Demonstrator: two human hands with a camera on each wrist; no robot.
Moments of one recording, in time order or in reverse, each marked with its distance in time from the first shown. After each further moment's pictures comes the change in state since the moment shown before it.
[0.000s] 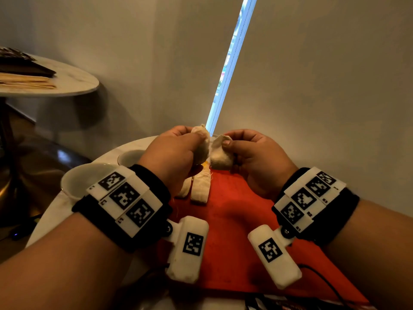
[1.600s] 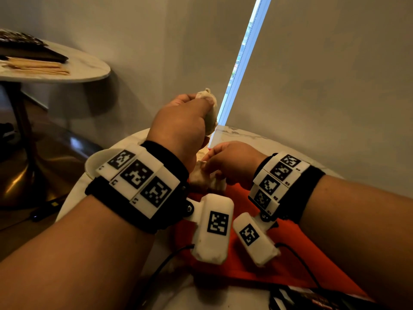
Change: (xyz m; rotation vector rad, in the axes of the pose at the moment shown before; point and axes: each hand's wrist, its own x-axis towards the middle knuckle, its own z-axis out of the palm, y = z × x) left_hand -0.004 0.022 -0.015 0.084 0.147 0.169; right_hand 0.019 0.022 0.056 -0.777 -0.205 0.299
